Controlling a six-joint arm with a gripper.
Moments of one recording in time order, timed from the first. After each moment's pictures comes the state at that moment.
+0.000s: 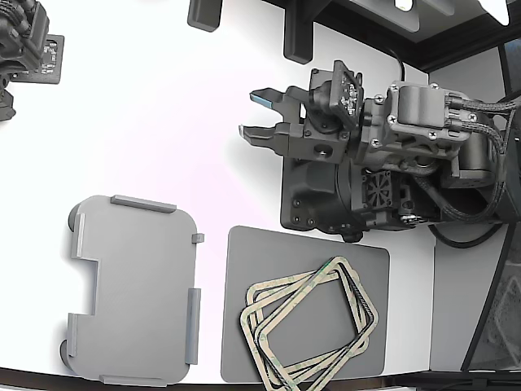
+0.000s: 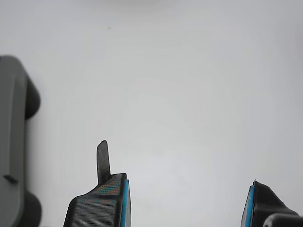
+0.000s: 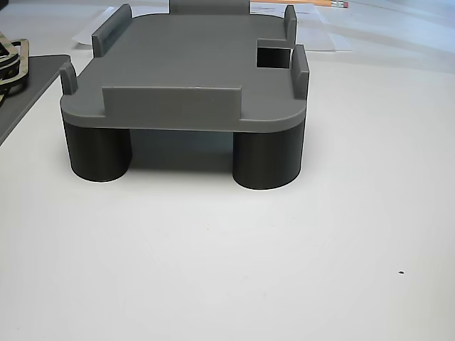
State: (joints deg) arm 1.3 168.0 152.4 56.1 9.4 8.1
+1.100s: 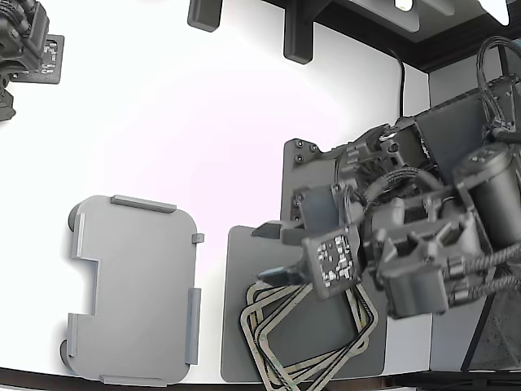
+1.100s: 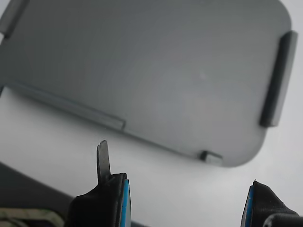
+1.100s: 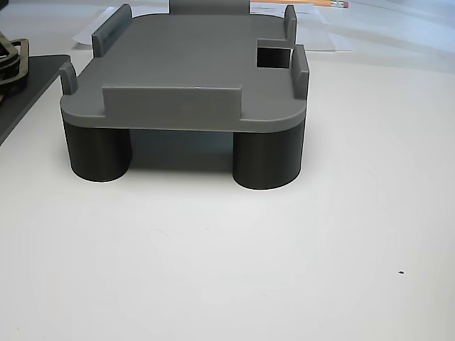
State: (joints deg) arm 39.8 126.1 114.0 76.7 12.1 17.7
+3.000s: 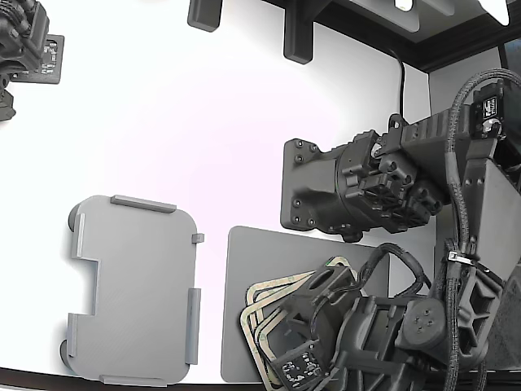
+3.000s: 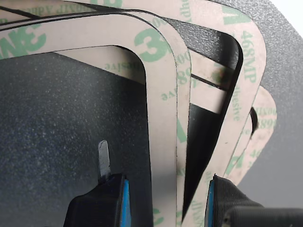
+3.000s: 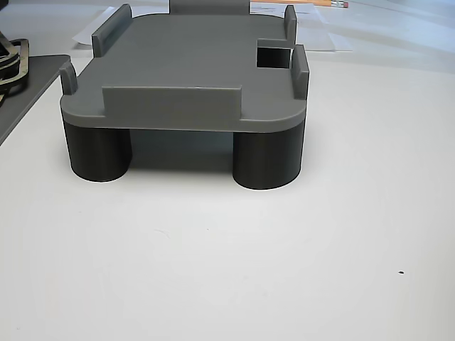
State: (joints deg) arm 66.2 96.8 107.8 85.2 6.3 29.1
